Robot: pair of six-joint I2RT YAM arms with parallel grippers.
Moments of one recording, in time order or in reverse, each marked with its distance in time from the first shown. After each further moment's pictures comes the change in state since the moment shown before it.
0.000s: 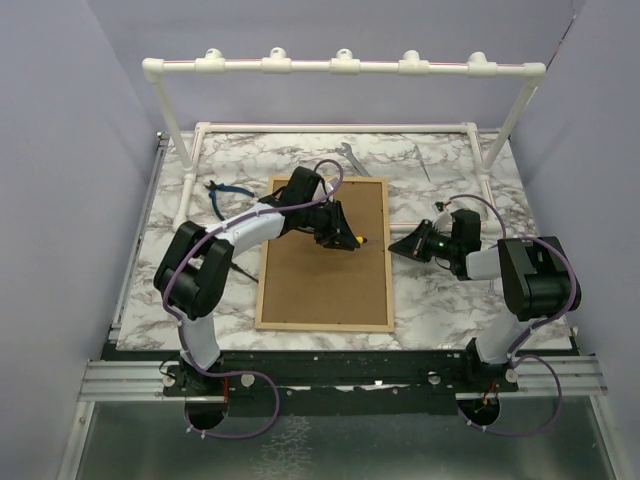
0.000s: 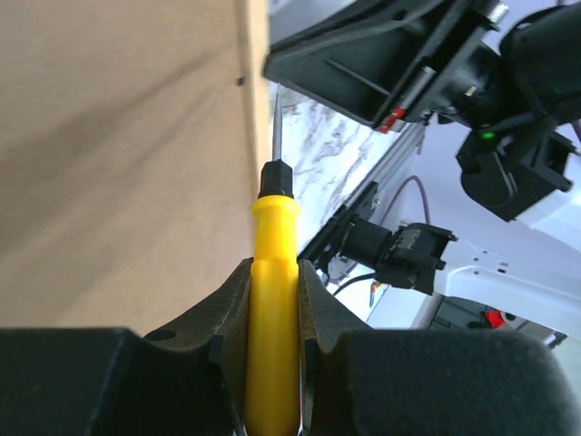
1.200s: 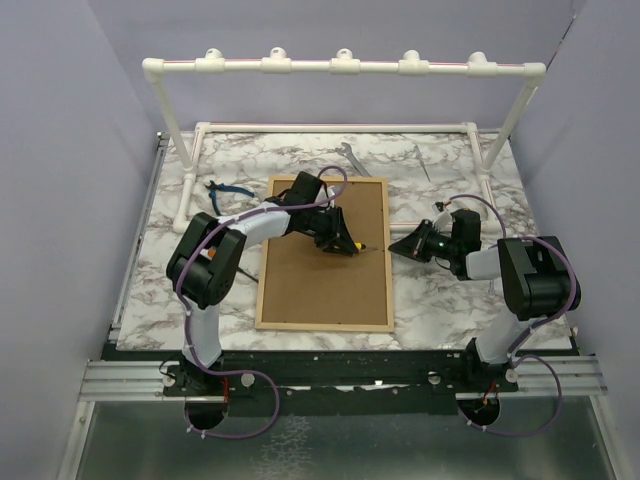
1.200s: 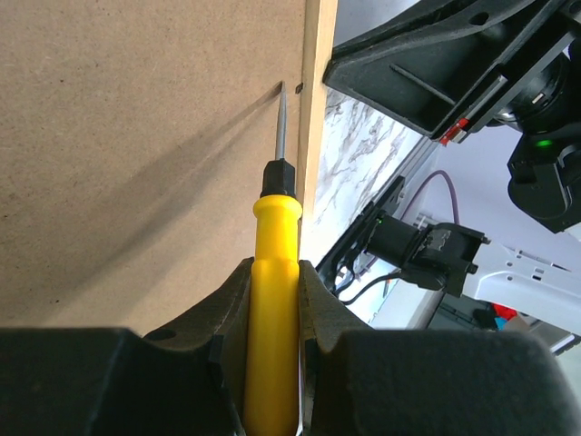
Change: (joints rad) left arm 0.021 0.103 0.016 -0.040 0.018 0.073; right arm 0.000 0.003 0.000 0.003 -0.003 0.005
